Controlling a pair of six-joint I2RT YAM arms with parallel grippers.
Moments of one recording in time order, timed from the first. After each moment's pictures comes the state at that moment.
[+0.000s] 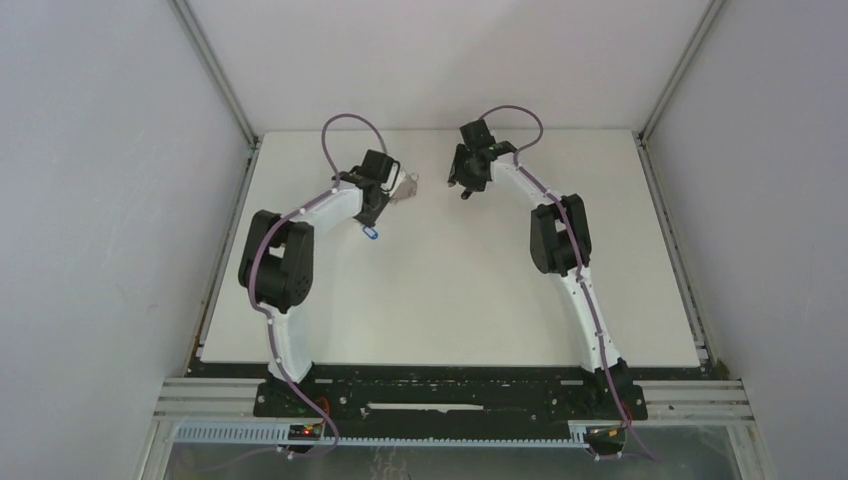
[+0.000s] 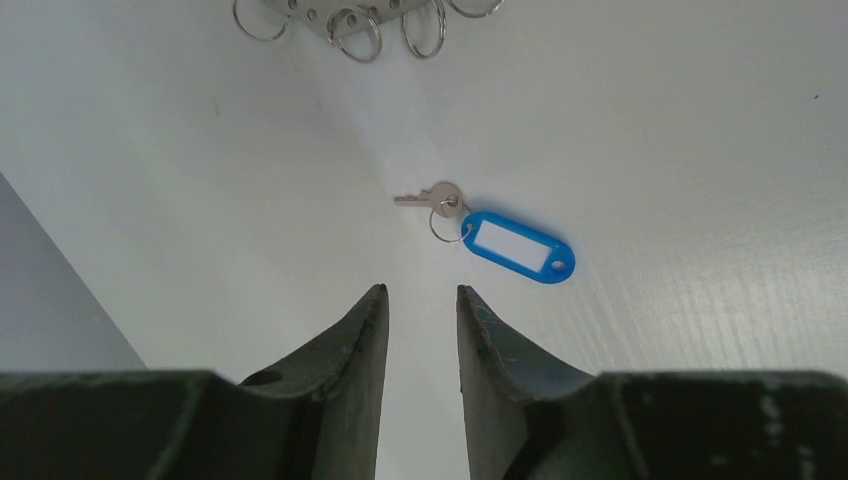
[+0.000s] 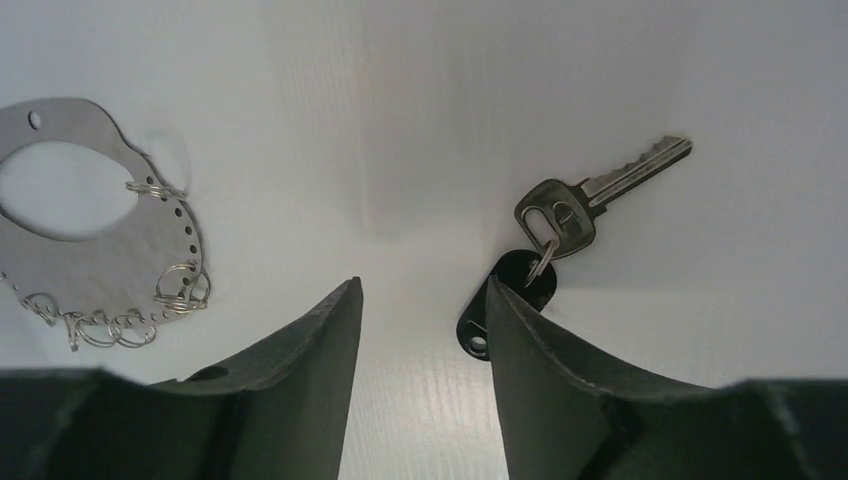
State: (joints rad) left arm -0.37 1.96 1.43 -0.57 -0.33 0.28; right arm 0.41 2.58 2.32 -0.66 0.02 0.59
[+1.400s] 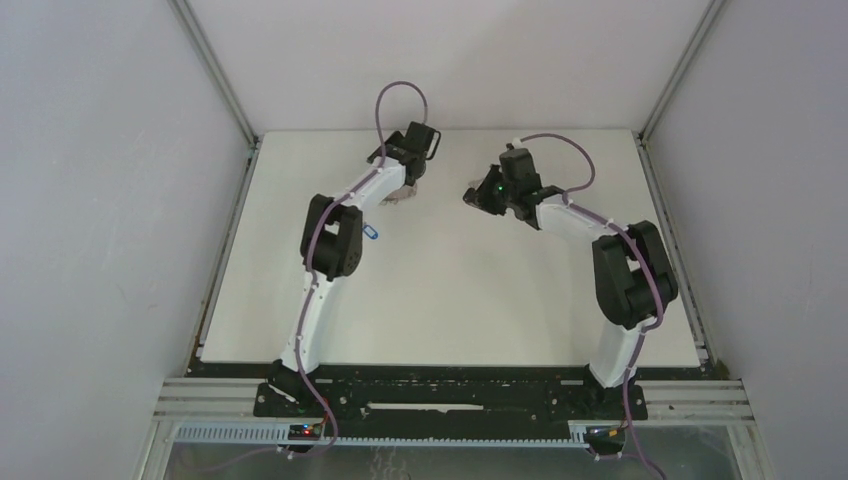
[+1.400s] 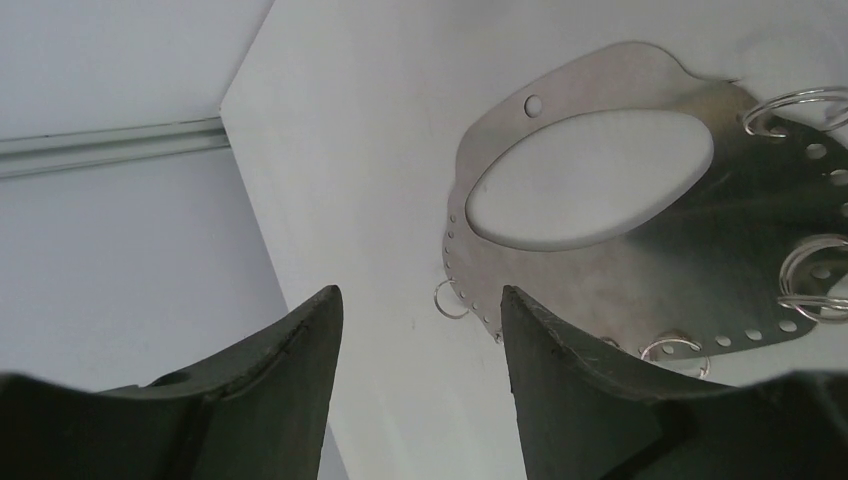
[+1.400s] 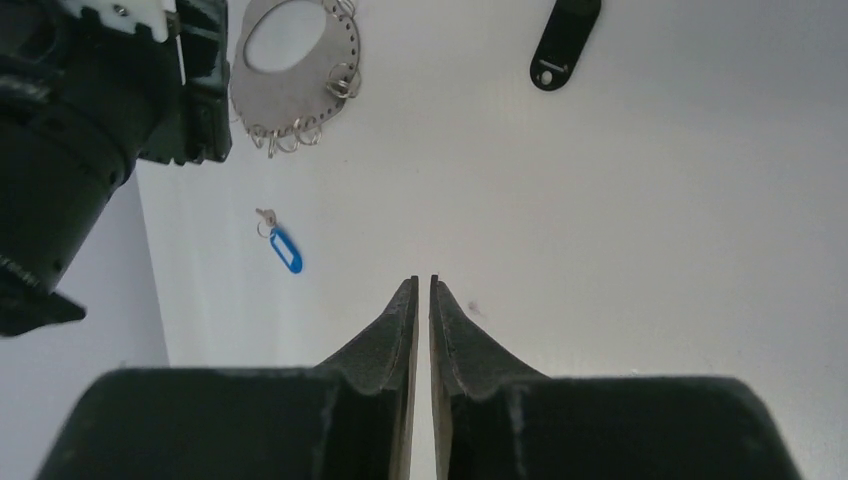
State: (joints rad) left arm -0.44 2.46 2.18 -0.60 -0.71 0.48; right arm 0.40 1.85 1.30 -0.10 -0.12 0.81
